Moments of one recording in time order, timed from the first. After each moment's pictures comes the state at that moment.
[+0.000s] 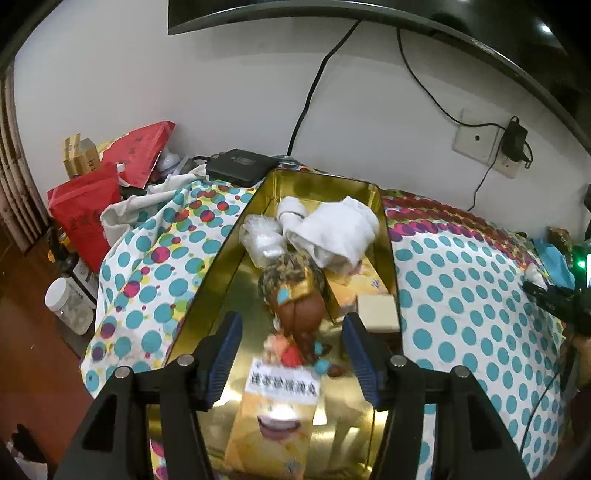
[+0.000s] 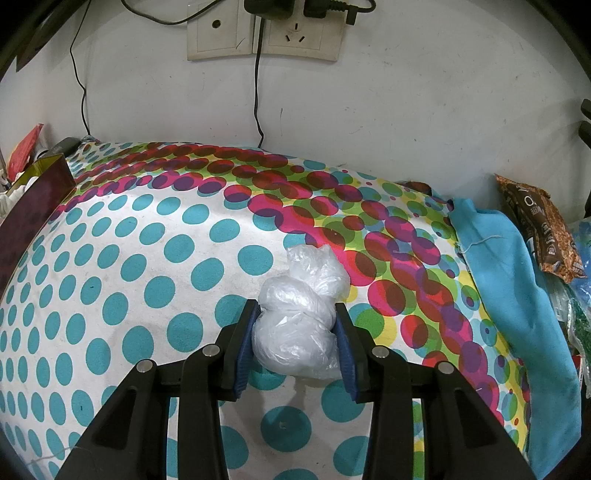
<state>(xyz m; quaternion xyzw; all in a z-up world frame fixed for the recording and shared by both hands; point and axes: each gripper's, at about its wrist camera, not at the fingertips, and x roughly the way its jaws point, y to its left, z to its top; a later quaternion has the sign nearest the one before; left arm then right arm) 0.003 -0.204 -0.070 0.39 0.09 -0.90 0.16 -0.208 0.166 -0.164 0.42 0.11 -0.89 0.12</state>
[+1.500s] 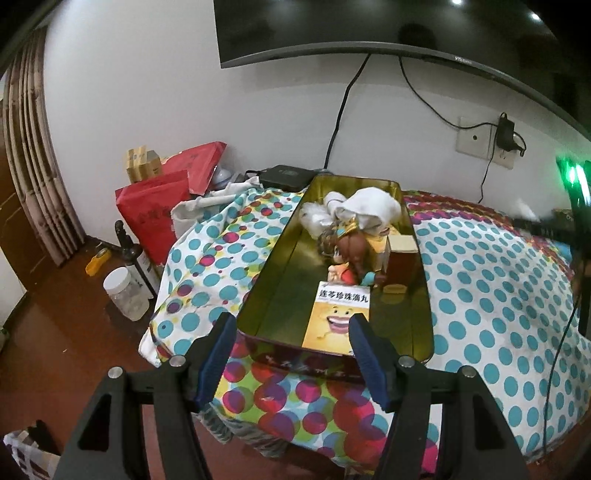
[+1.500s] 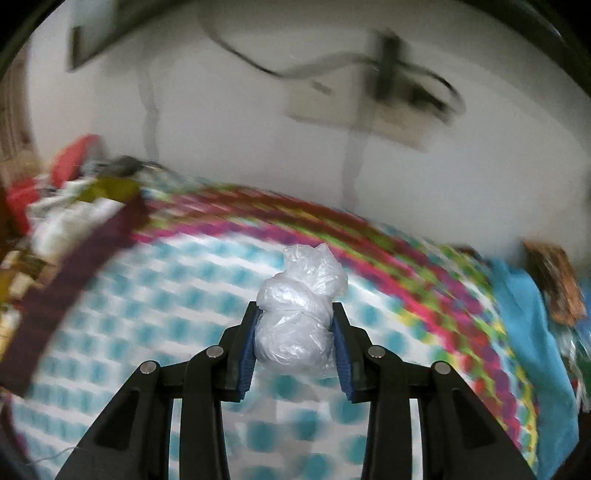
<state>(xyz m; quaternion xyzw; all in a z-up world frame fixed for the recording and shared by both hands) 0.109 -0.190 -0.066 0.34 0.04 -0.91 0.22 -0.163 0.084 -0.111 0.36 0.11 -0.90 0.21</state>
